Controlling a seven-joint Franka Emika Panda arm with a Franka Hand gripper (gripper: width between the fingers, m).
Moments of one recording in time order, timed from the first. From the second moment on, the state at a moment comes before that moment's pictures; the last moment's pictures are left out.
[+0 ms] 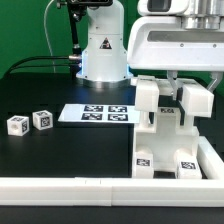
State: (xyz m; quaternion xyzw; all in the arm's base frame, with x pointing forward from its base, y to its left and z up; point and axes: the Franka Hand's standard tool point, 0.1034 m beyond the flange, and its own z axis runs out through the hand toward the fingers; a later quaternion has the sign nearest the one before) arm 0.582 0.104 0.114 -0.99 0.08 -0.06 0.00
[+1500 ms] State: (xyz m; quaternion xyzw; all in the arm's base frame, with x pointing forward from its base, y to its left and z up) arm 0.604 0.085 0.099 -0.99 0.10 -0.08 0.00
